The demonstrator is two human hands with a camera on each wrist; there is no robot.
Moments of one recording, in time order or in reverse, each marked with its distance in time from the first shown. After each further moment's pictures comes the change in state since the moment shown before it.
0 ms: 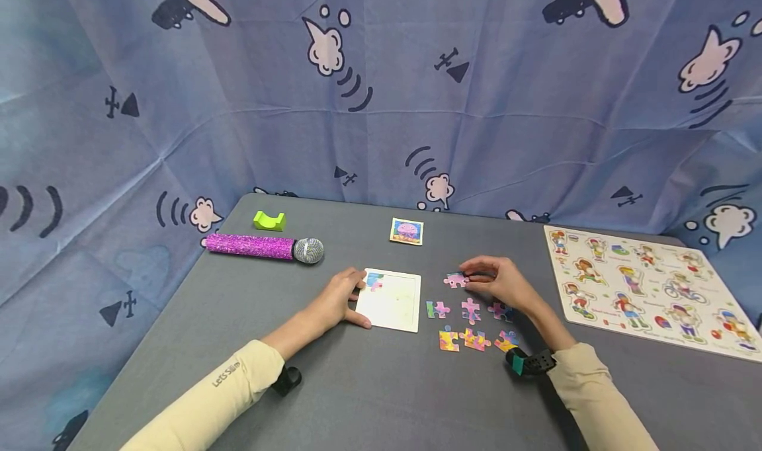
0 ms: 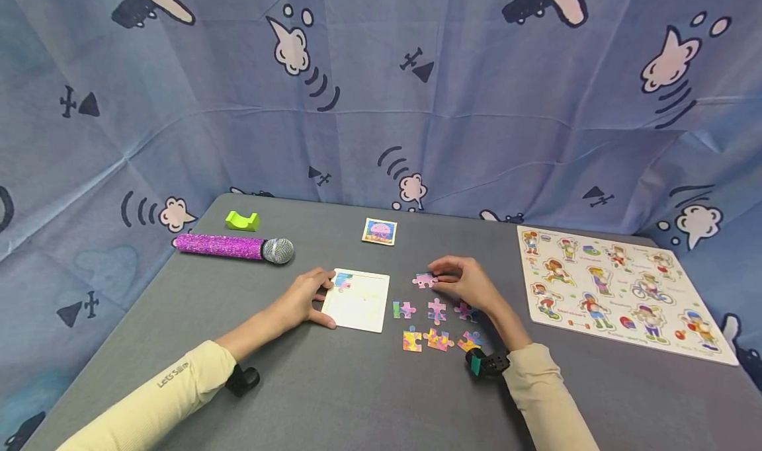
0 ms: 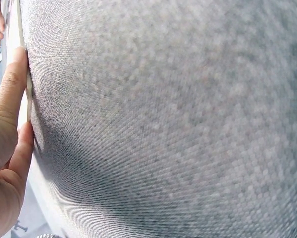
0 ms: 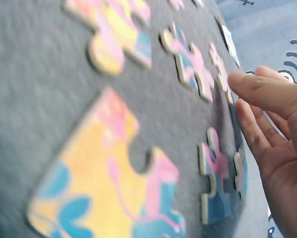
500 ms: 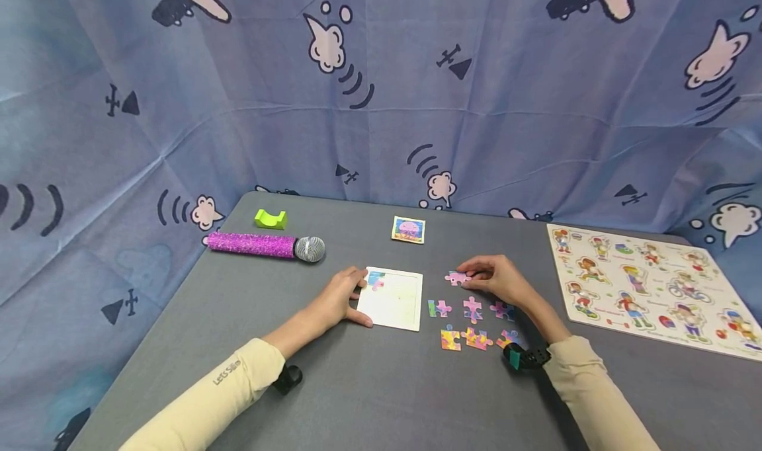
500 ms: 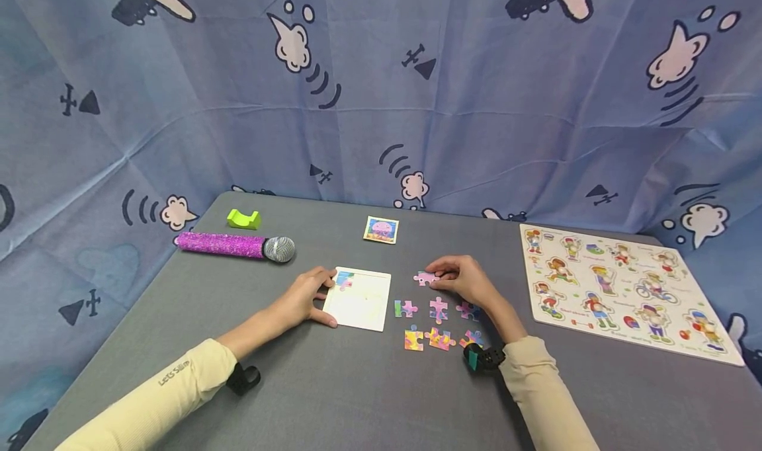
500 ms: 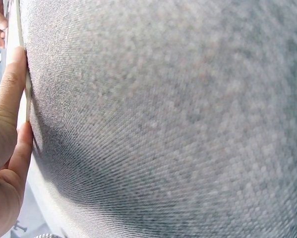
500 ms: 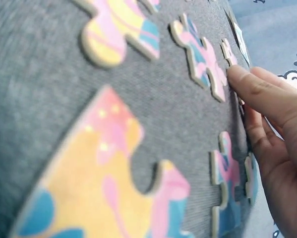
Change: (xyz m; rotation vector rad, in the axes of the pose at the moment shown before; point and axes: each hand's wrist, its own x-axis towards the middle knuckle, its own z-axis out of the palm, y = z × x) left_hand 0.001 -0.004 0.001 0.033 0.011 0.046; right_hand 0.008 0.000 0.002 -0.187 -0.005 0.005
